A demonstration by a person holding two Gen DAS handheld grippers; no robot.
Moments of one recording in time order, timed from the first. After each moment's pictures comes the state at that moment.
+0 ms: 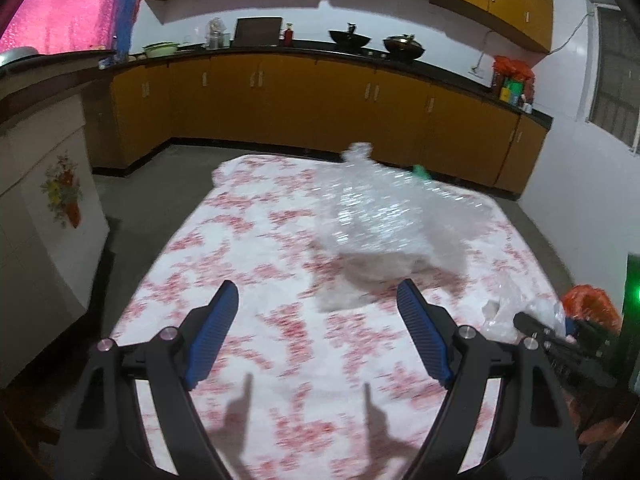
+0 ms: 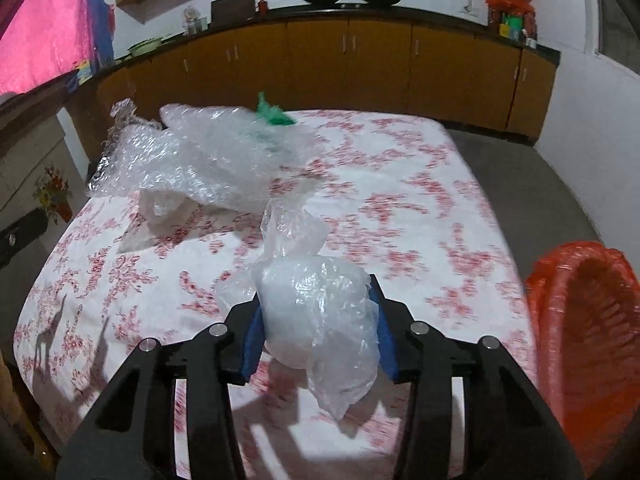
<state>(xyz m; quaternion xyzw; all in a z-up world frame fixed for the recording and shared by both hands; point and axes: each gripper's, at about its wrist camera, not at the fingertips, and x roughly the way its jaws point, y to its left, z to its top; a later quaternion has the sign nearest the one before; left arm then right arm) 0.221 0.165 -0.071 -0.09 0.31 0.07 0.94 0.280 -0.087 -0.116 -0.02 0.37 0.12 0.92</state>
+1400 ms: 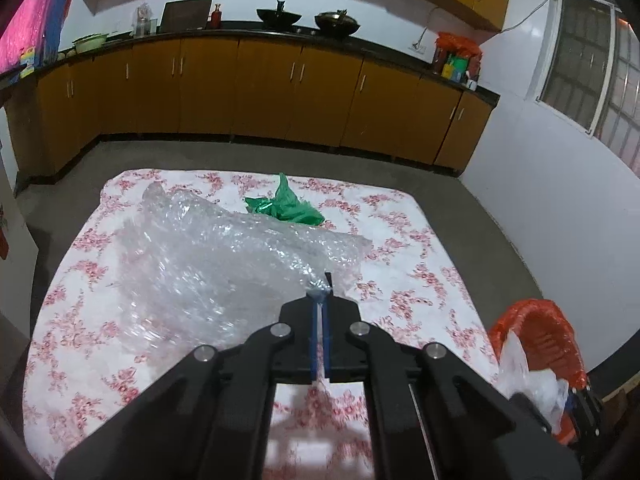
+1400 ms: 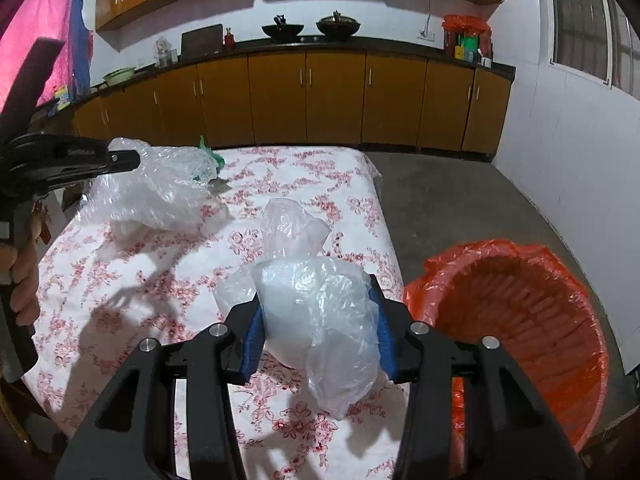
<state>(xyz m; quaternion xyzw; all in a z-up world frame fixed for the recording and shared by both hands) 0.318 0.070 -0.044 -0.09 0.34 -0.04 0.93 0.238 -0.167 -0.084 -0.02 0.32 0.07 0.94</state>
